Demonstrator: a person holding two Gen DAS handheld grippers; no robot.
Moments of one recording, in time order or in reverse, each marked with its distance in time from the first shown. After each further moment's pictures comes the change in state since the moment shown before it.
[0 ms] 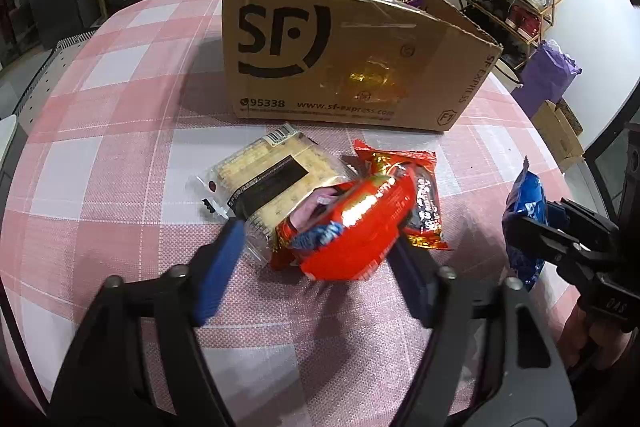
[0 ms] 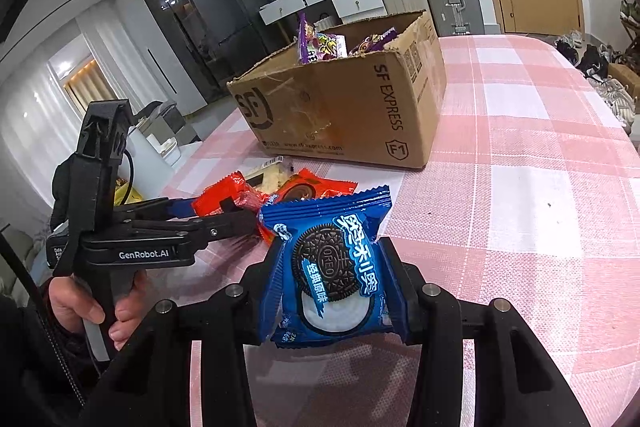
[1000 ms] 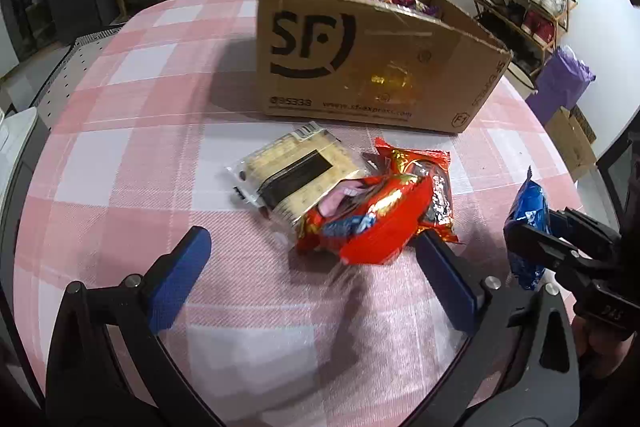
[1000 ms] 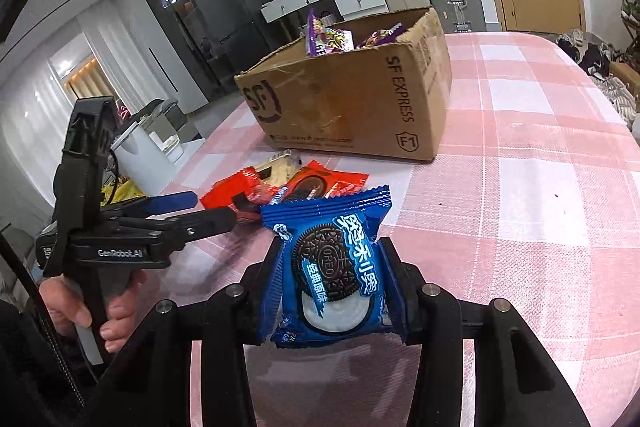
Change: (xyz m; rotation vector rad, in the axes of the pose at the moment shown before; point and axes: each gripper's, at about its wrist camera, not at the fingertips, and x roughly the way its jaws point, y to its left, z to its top) left arm -0.015 0.005 -0.005 -0.025 0.002 0.070; right arm 0.004 0.004 -0.003 0.002 0.017 0.007
